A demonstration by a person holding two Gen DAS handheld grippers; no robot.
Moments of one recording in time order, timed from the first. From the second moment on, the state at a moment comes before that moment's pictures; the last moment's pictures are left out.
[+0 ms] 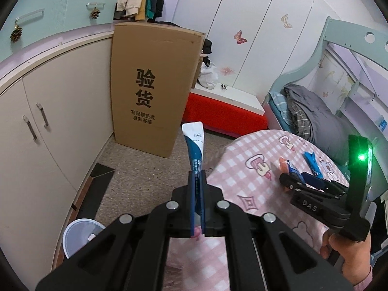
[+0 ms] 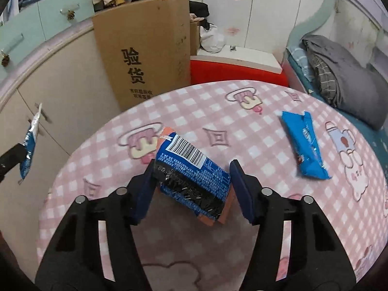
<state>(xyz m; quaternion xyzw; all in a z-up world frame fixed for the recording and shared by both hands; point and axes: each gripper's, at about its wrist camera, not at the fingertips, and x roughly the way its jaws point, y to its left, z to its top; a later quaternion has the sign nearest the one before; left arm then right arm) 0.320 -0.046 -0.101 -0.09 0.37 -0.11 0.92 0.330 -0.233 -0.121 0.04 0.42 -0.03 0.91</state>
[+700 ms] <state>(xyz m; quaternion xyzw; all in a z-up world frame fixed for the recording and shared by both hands) 0.272 0.105 -0.109 -0.12 0.36 -0.01 0.93 0.311 -0.006 -0.096 0.02 0.41 0.16 0.90</state>
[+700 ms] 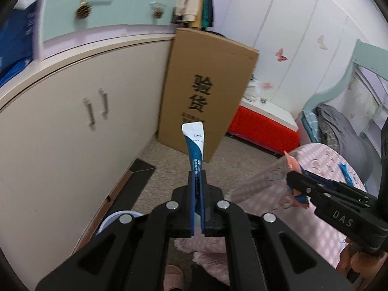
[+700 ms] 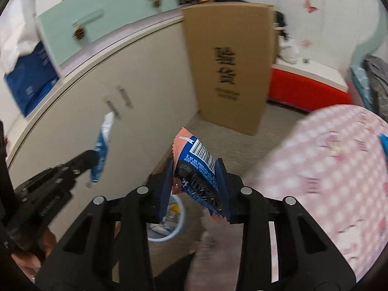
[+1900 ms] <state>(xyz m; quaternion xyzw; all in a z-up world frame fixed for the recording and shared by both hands) 0.274 0.234 -0.221 -0.14 0.44 0.11 0.88 0.322 0.117 -0.182 0.02 0.48 0.23 0.85</state>
